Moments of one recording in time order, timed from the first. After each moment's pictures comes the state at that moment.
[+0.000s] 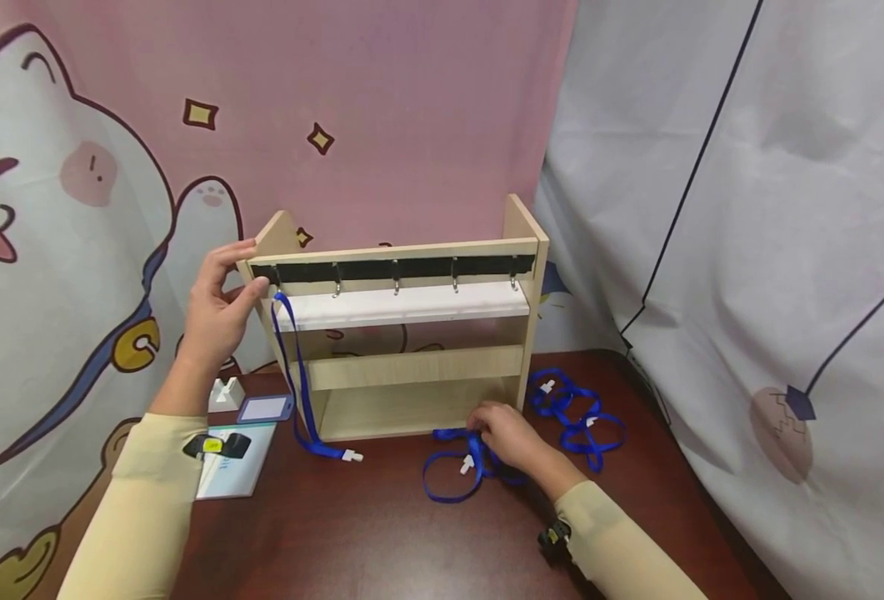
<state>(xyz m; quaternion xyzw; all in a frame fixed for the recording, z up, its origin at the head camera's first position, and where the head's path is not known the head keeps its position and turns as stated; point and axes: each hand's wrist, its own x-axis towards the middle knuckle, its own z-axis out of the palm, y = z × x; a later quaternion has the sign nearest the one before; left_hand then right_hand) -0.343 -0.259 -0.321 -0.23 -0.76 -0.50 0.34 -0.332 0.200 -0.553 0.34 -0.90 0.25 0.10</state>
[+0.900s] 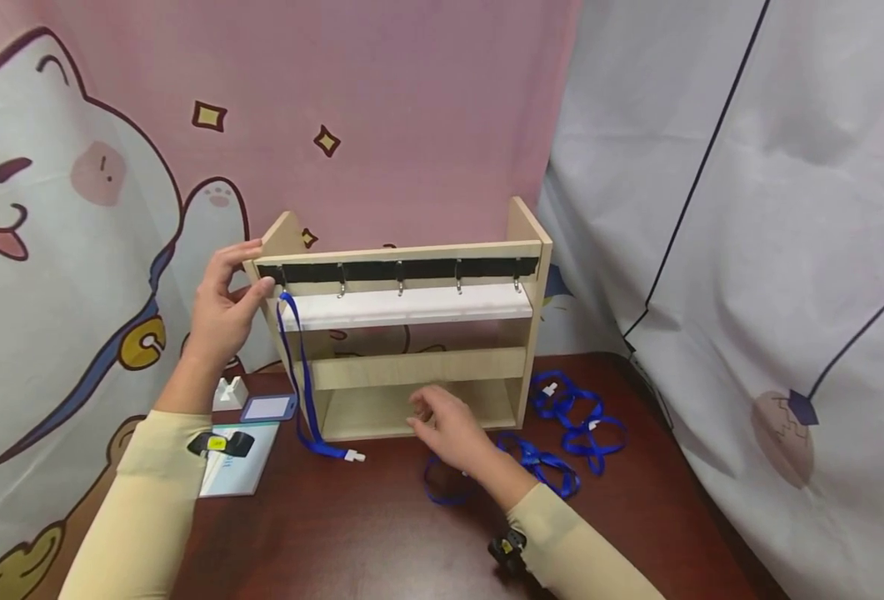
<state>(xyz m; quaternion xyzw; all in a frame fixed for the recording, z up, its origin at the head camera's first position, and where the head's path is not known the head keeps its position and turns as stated) -0.342 -0.260 -0.321 -0.23 -0.77 -0.50 0.34 -0.304 0.102 -0.506 0.33 -0.84 0.40 0.14</state>
